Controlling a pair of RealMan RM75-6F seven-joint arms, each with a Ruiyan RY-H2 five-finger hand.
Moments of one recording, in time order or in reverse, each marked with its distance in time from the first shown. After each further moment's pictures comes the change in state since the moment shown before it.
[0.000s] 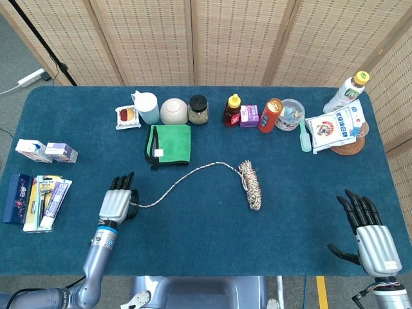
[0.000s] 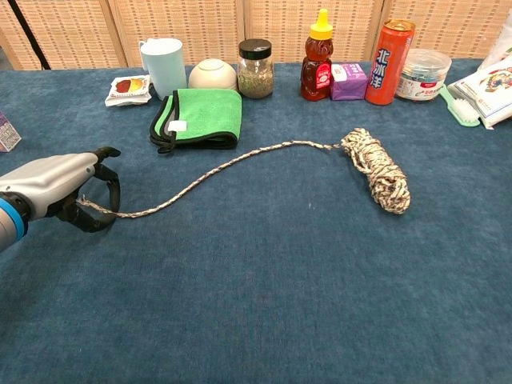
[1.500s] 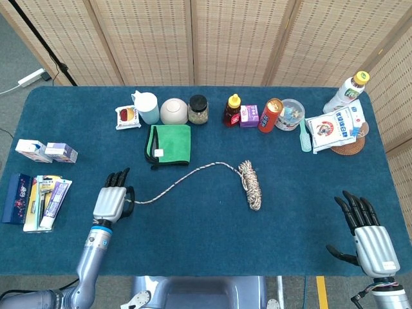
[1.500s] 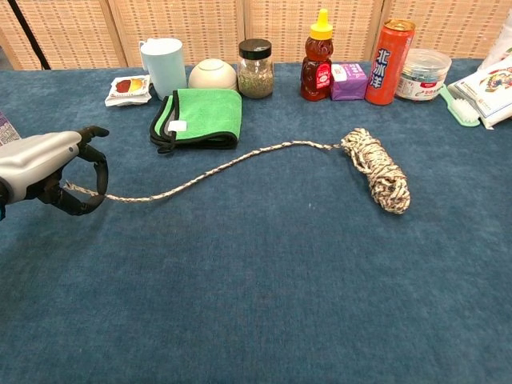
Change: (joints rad) left arm 0.015 0.076 -0.004 -0.107 0.040 0.058 -0.021; right arm 0.001 0.001 -0.007 -0.003 -0.008 -0.004 0.005
